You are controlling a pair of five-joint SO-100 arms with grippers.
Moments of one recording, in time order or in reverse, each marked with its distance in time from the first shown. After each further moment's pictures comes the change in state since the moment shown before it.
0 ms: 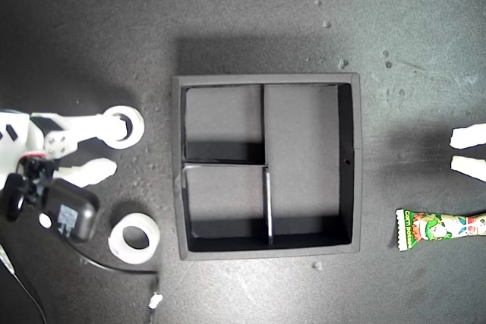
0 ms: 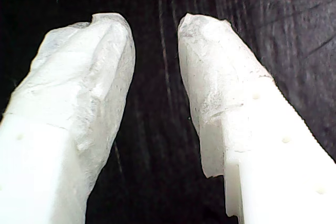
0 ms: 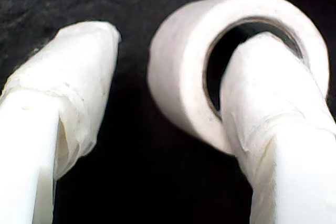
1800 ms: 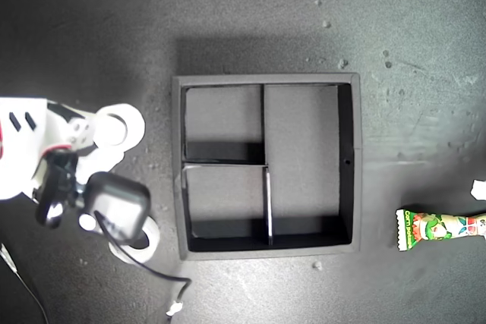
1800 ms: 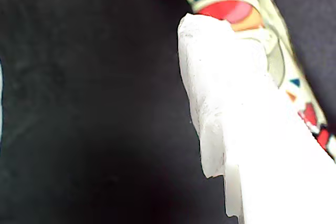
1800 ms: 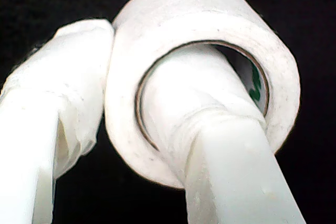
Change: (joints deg) arm 0 -6.3 -24.3 -38.5 25.1 4.1; arm 1 -27.5 -50.8 -43.4 27.2 16.5
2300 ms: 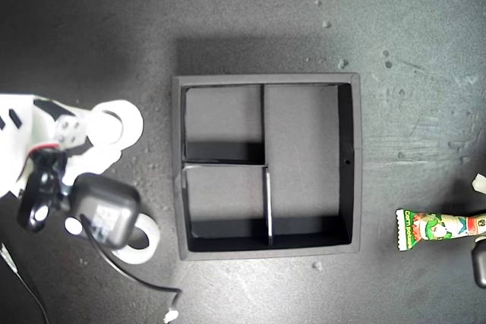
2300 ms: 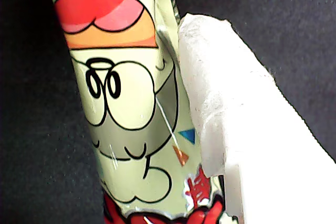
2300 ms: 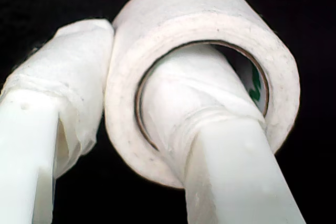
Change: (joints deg) arm 0 -0.4 1.7 -3.5 3.2 0.5; arm 1 -8.8 -7.8 16.3 -20.8 23.1
